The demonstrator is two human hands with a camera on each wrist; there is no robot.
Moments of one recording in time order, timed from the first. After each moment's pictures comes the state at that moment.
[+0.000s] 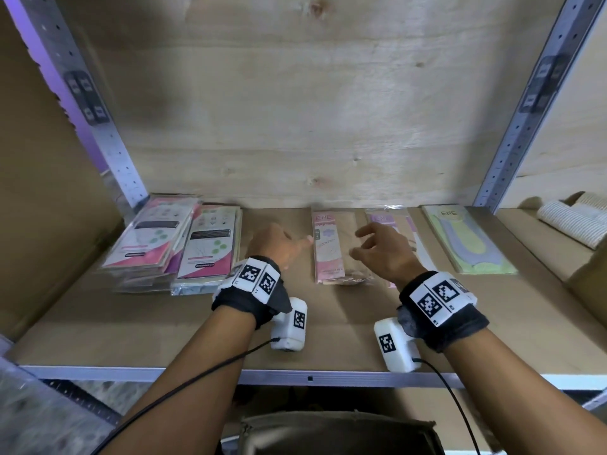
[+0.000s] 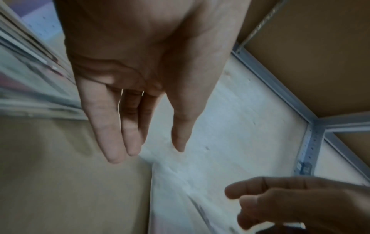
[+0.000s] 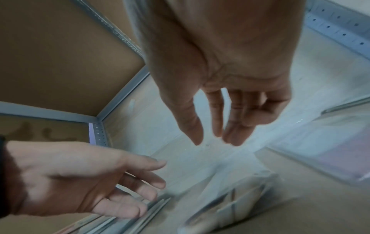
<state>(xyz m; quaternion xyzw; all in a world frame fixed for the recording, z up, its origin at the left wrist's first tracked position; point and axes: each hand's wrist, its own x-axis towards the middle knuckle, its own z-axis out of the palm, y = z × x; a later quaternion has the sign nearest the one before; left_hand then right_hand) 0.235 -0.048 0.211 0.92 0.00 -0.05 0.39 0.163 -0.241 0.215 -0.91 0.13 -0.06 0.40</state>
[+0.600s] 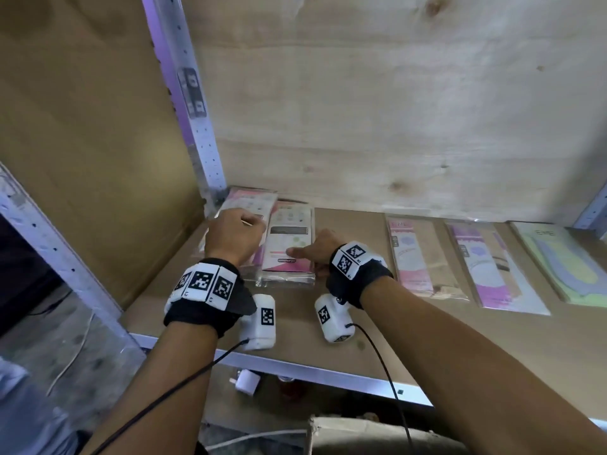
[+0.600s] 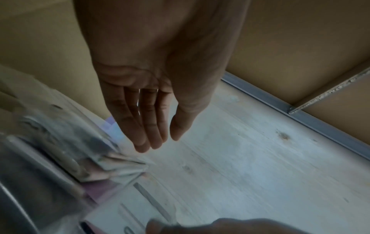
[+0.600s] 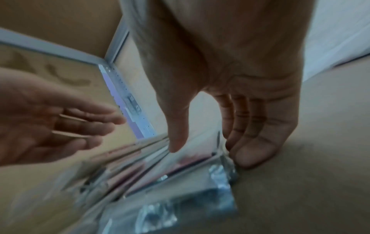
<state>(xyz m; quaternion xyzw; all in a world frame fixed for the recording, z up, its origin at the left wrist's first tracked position) 0.240 0.148 0.238 0.90 0.05 0.12 0.42 0.275 -0.031 0.196 -0.89 0.03 0.12 0.43</state>
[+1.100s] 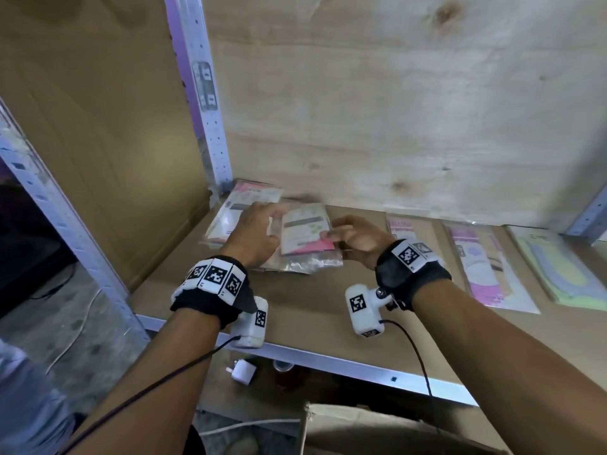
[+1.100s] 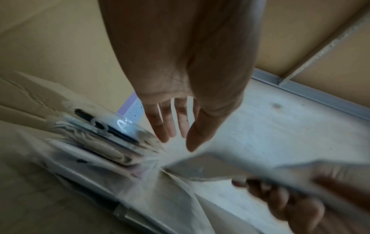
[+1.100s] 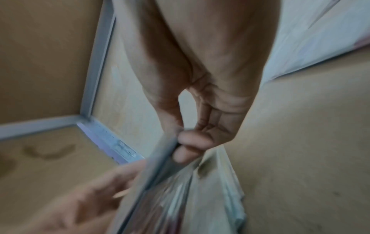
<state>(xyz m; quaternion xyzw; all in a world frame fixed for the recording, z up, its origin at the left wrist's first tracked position) 0.231 0.144 0.225 0.94 -0.10 0.06 0.32 0.231 -0.075 0.231 -0.74 0.02 0.14 0.66</state>
